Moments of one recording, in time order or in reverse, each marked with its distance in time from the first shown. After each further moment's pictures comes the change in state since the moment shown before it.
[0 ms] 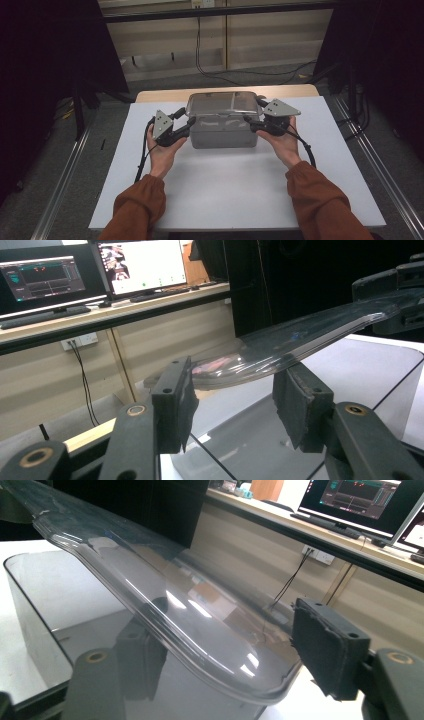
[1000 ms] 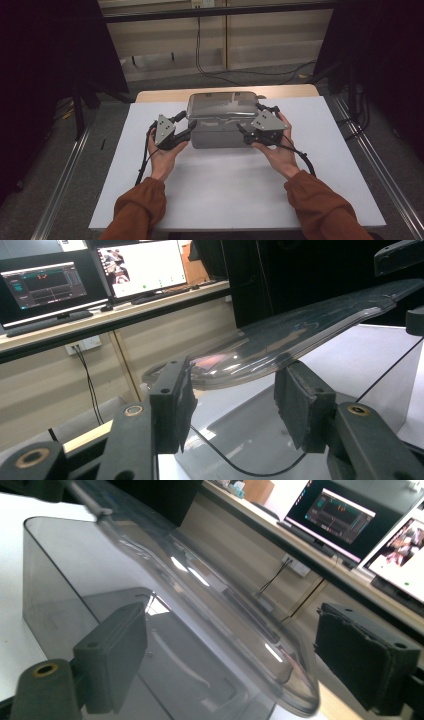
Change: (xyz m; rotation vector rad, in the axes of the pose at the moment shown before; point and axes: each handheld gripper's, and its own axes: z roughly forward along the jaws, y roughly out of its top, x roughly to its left) left arm -0.008 -0.010 -0.003 -0.003 0.002 0.044; right arm 0.035 0.006 -0.011 0.043 -0.084 -0.185
